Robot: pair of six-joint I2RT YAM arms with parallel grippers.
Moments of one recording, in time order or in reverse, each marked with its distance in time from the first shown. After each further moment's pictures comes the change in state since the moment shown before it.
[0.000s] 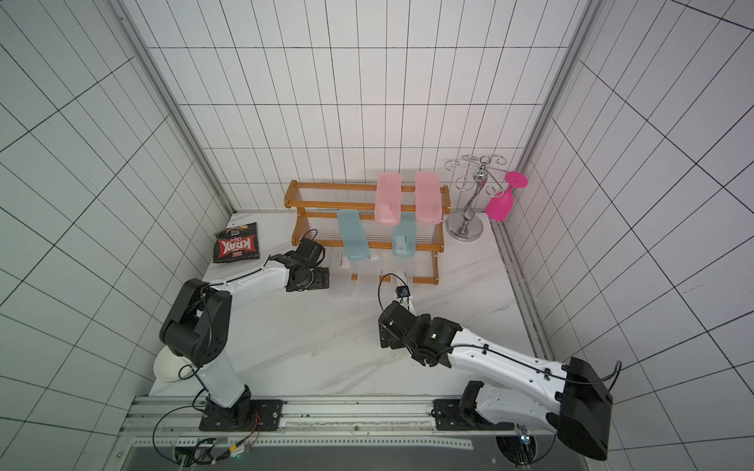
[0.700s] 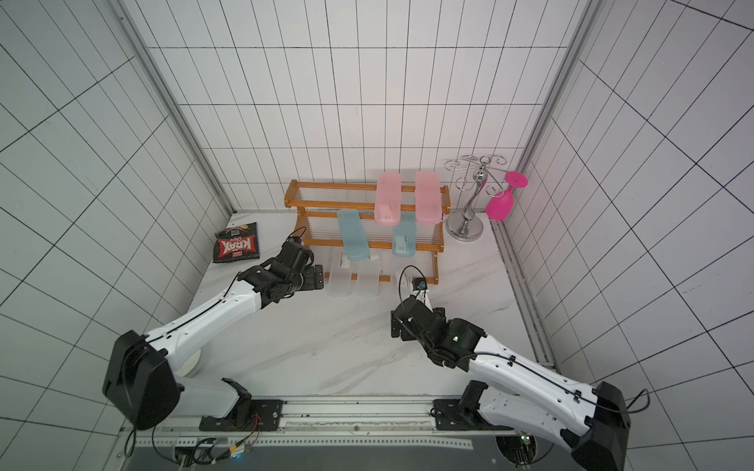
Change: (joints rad) left arm -0.109 -0.442 -0.109 -0.077 -0.102 -0.009; right arm -0.080 -0.168 0.023 -0.067 0.092 -0.038
